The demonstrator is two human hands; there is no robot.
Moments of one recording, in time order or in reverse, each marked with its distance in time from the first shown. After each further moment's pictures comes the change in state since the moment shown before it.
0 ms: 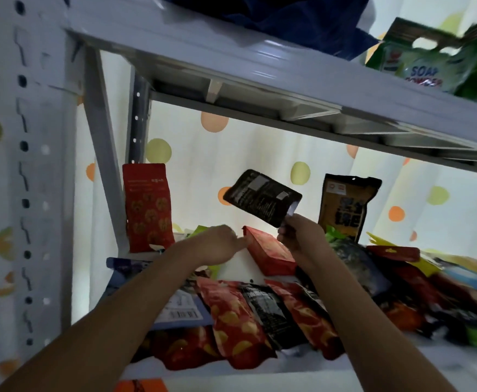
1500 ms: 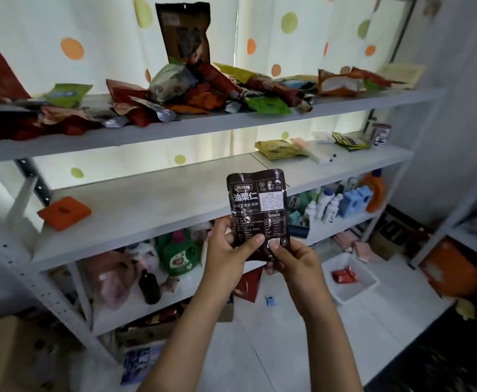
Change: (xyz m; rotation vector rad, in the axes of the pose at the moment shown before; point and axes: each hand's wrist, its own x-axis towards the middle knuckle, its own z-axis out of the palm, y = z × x) left_hand -0.356 0.299 0.414 -1.118 0.129 -0.086; right_hand -0.520 0.080 -0.381 -0.028 0.264 0.074
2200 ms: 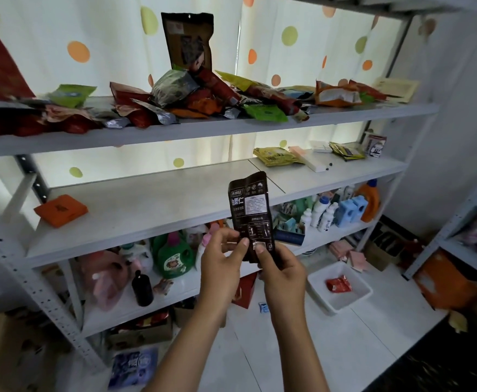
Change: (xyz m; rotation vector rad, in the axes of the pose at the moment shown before) left_hand -0.018 -0.012 0.007 0.161 0.157 0.077; right_hand -0.023 0.007 0.022 -0.143 0.185 -0.201
